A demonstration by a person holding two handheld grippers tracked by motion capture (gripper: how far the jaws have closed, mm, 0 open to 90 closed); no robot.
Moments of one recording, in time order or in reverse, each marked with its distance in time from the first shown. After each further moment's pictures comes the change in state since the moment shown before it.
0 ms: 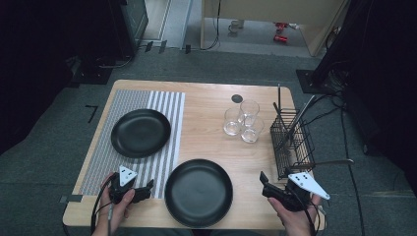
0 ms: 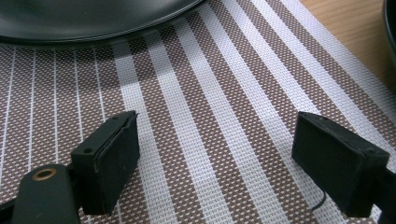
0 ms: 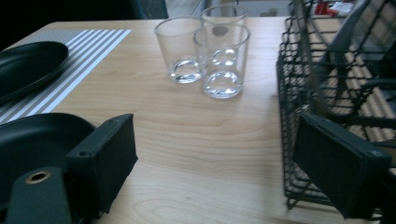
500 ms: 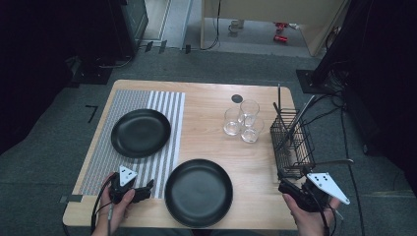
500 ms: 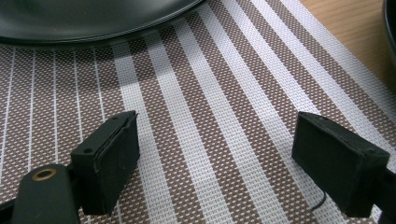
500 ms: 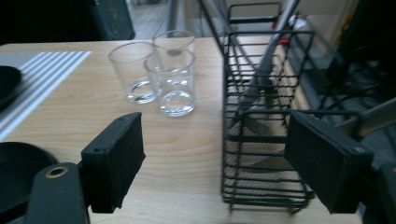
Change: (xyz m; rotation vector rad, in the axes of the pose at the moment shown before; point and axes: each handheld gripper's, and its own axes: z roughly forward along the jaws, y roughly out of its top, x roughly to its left) left arm 0.000 0.000 0.000 0.001 -0.001 0.003; right arm -0.022 0.014 -0.021 -0.059 -0.143 0.021
